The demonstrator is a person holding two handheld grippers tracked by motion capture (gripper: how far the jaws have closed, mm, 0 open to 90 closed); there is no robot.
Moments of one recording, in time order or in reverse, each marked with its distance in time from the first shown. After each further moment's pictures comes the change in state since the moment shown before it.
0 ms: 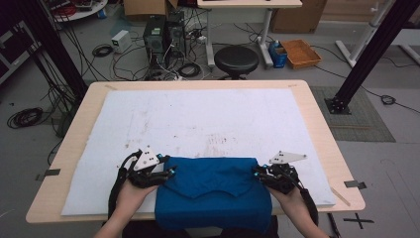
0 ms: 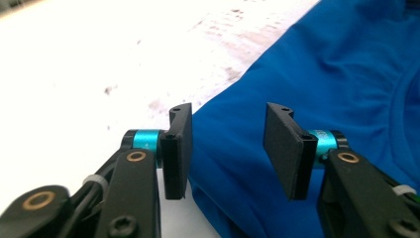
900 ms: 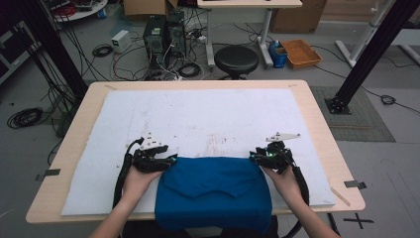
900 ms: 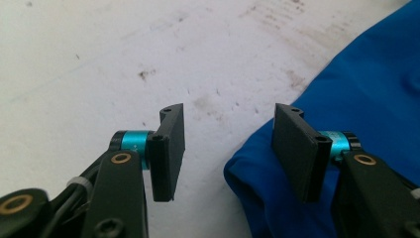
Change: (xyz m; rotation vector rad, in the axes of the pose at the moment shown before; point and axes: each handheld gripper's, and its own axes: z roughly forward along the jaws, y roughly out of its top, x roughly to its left) left arm 0.033 0.007 0.032 0.088 0.062 -0.120; right arm -0.037 0.032 0.033 0.033 -0.059 0.121
